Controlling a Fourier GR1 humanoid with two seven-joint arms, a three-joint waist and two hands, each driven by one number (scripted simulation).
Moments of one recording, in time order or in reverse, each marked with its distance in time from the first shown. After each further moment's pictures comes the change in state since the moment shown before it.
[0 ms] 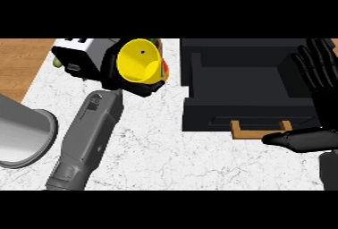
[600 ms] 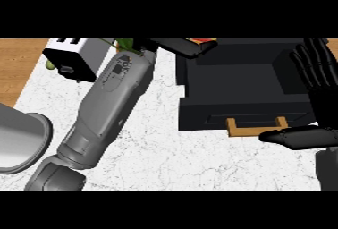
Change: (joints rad) left arm -0.352 -0.016 -0.160 0.074 0.070 0.274 0.342; right arm -0.008 0.011 0.004 0.023 0.020 -0.005 -0.038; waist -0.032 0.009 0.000
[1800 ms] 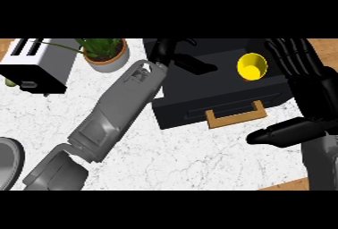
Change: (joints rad) left arm -0.115 -0.001 -0.327 0.383 0.196 0.035 0.073; right arm -0.115 0.010 0.064 0.044 -0.056 0.079 -0.014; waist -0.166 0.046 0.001
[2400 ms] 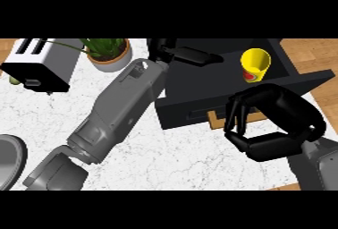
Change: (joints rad) left arm 0.023 0.000 0.058 -0.086 0.209 -0.007 -0.177; right arm -0.007 -0.056 0.185 0.007 -0.138 0.286 0.080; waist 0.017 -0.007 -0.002
